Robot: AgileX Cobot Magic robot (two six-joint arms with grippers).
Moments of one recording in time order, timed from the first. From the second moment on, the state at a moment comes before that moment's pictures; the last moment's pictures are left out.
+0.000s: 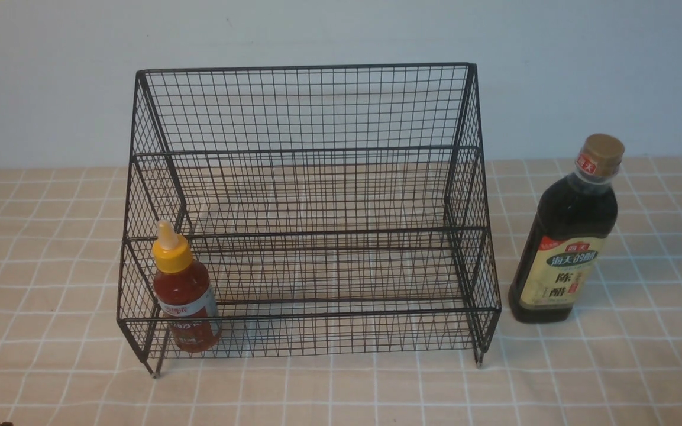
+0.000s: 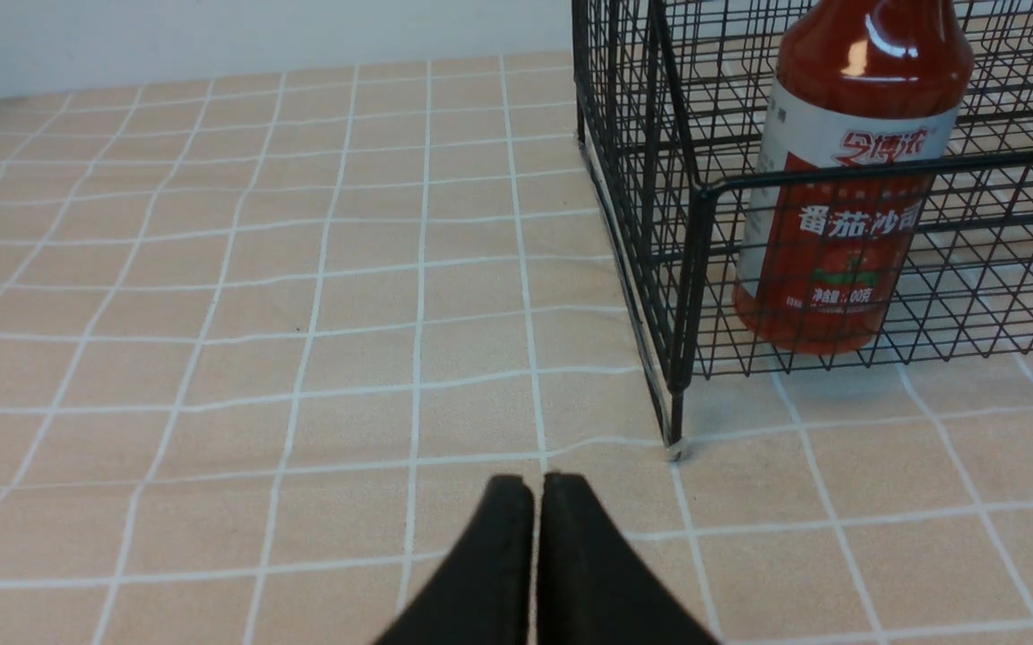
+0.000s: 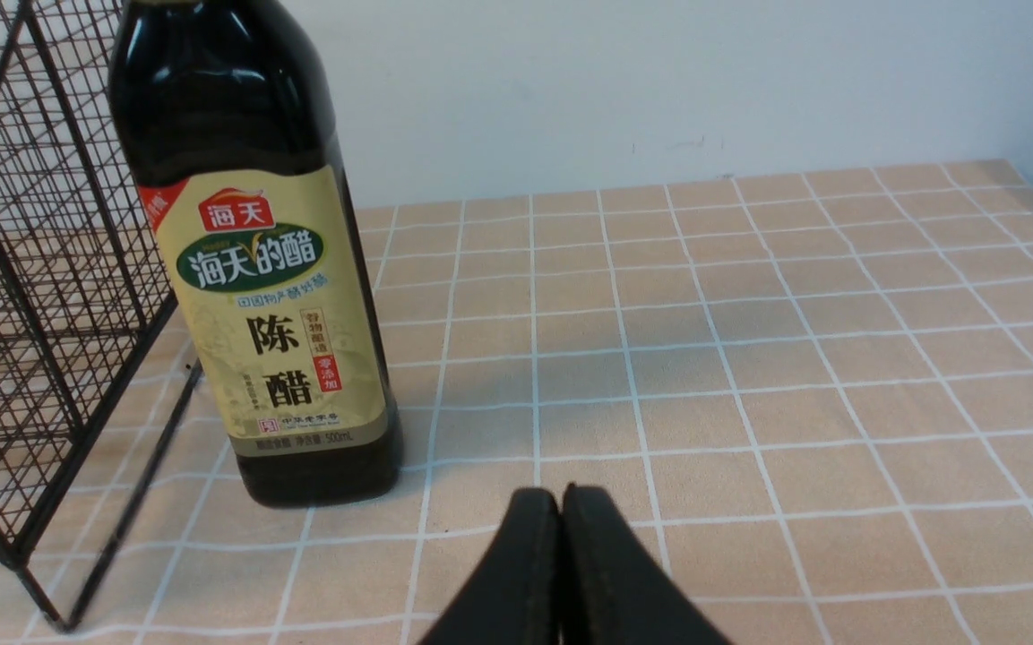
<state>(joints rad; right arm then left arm) 0.03 -0.01 0.02 -0.19 0.37 0.30 -0.07 -0.01 0.02 0.04 0.39 -0.01</state>
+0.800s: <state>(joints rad) 0.03 -0.01 0.03 0.02 -0.21 0.48 -0.07 -0.01 0.02 0.04 0.39 -0.01</state>
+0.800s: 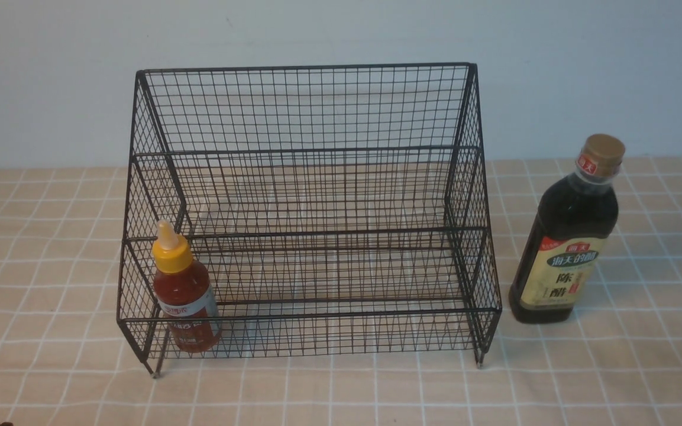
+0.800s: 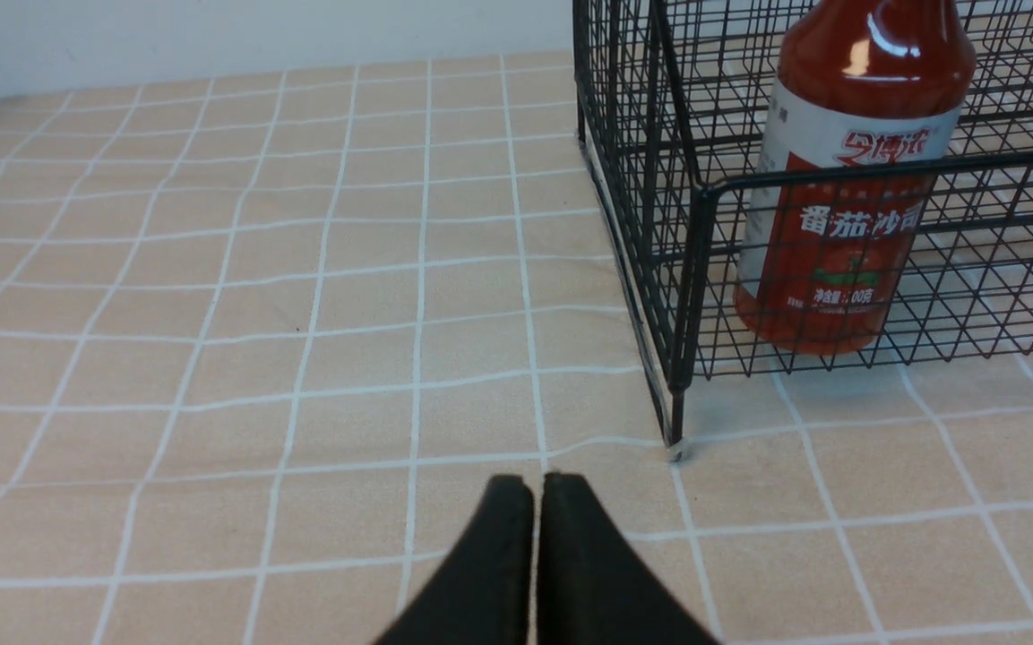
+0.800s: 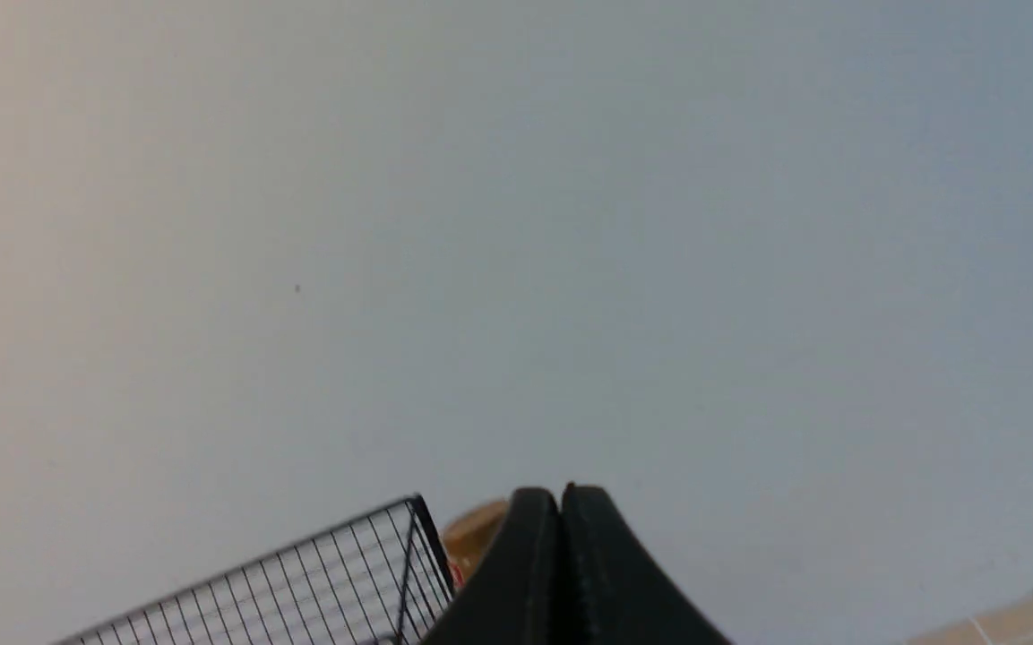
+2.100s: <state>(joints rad) 0.18 1.44 -1.48 0.16 1.24 -0.06 -0.07 -0.01 0.02 0.04 0.39 -0.01</state>
